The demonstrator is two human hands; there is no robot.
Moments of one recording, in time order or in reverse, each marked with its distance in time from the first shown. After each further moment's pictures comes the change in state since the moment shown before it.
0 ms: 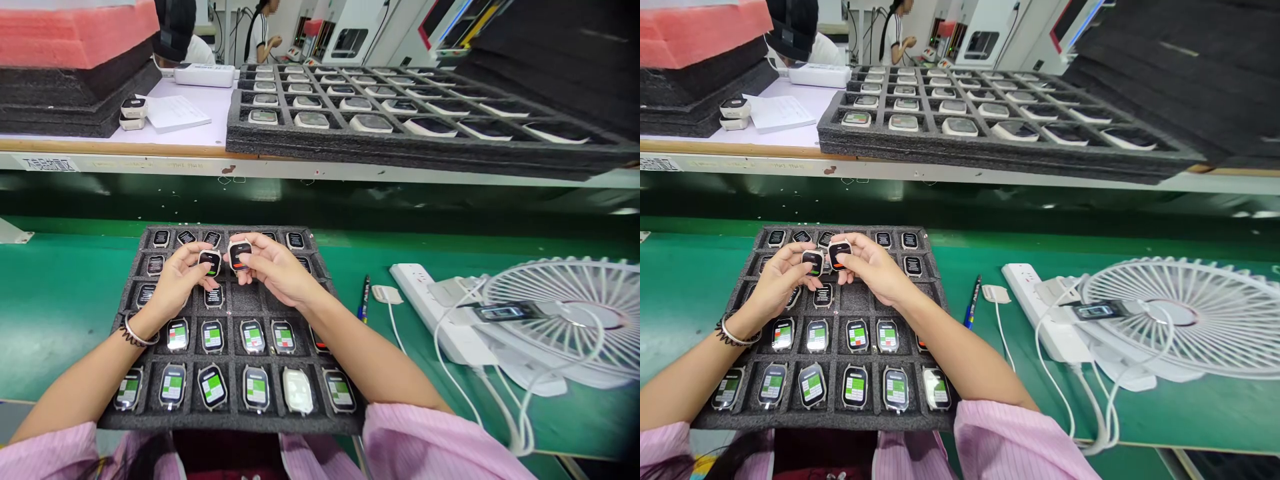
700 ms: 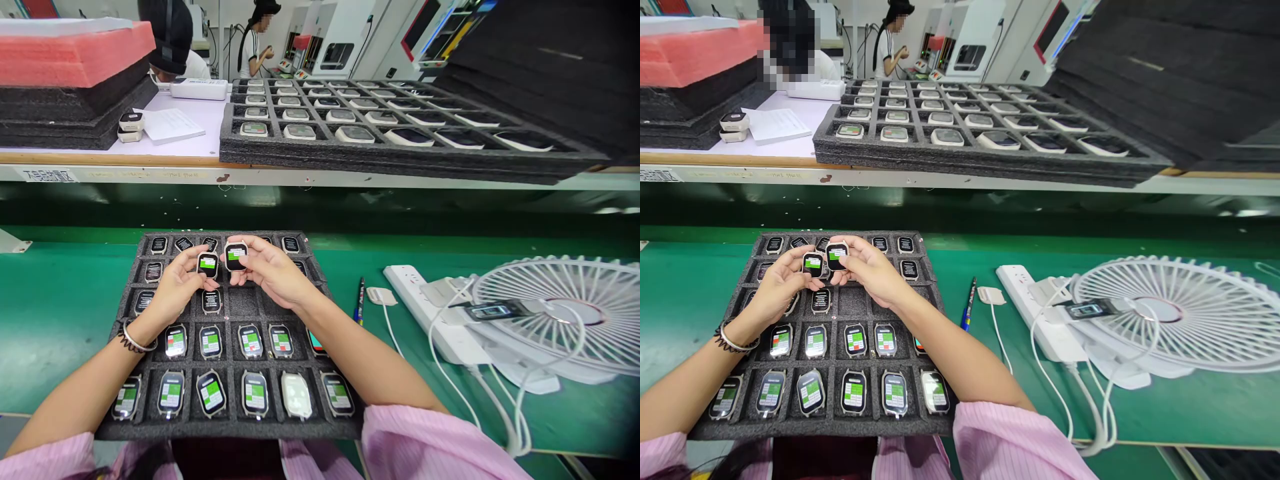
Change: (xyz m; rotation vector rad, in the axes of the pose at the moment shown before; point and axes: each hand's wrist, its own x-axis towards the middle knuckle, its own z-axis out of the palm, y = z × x) left_hand 0.002 -0.004 -0.002 -0.027 -0.002 -0.027; right_hand -0.001 -0.007 0.005 0.044 0.057 0.016
